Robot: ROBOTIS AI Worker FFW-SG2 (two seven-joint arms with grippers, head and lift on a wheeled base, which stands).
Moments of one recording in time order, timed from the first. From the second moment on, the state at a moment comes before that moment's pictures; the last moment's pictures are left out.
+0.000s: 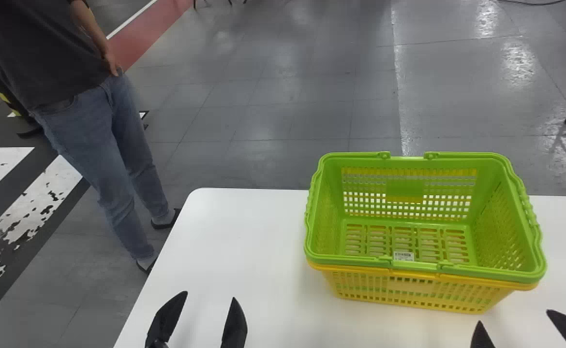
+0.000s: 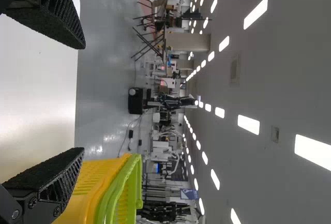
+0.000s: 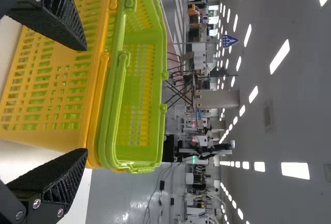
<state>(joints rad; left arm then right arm) 0.68 0.20 0.02 -1.60 0.26 -0.72 -0.07 0.69 -0.10 0.12 -1.88 -0.01 -0.32 0.17</state>
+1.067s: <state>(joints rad) 0.68 0.20 0.04 -1.67 0.25 -0.69 -0.13 0.69 -0.11 0.12 -1.87 -0.01 -0.32 0.17</state>
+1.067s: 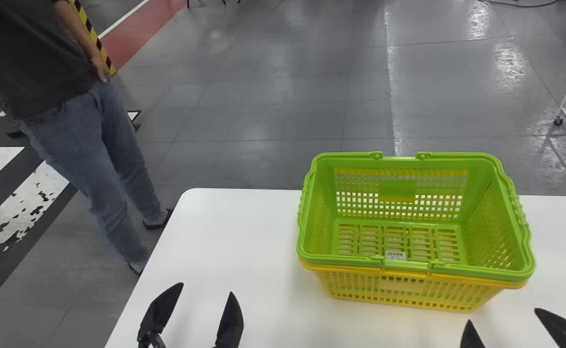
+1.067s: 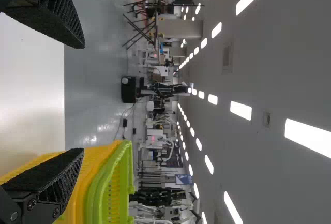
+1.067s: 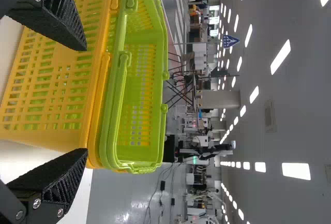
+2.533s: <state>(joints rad) 0.23 0.31 0.27 -2.03 0.68 0.70 -0.36 0.71 -0.11 0.11 -1.88 0.00 -0.30 0.17</state>
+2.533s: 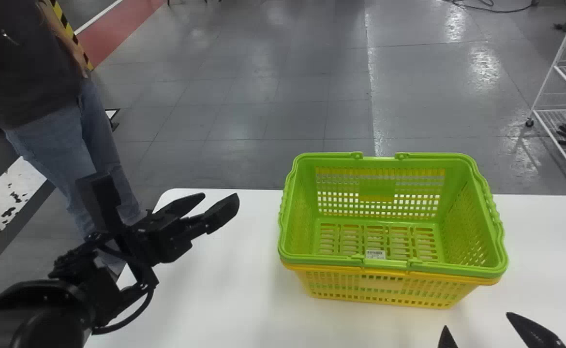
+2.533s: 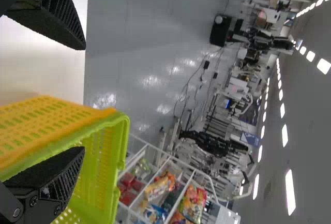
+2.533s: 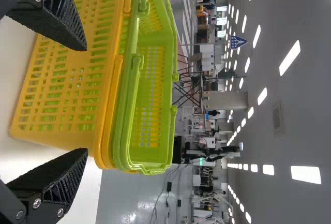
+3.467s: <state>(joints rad) -0.19 0.38 0.15 -1.54 0.87 1.05 -0.50 0.75 -0.11 0.11 -1.90 0.02 -0.29 0.17</state>
